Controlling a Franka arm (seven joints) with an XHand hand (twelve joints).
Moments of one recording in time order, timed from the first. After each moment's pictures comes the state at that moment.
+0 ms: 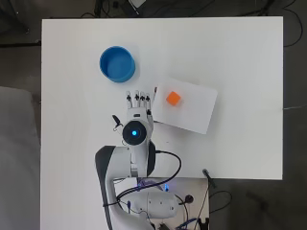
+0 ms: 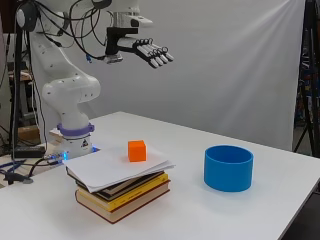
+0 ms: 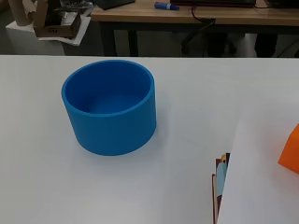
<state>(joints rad) -0.01 -0.76 0.02 -2.35 0.02 1.58 -0.86</state>
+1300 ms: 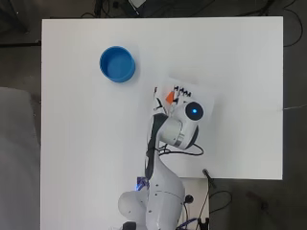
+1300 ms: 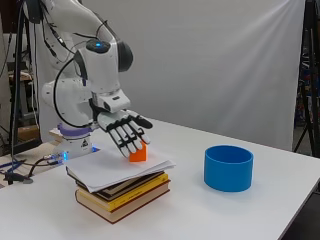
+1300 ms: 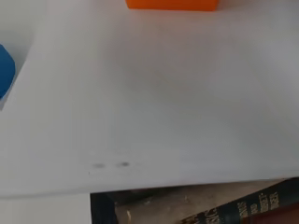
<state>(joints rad) -0.06 -0.34 -0.33 -2.56 0.07 2.06 -0.93</state>
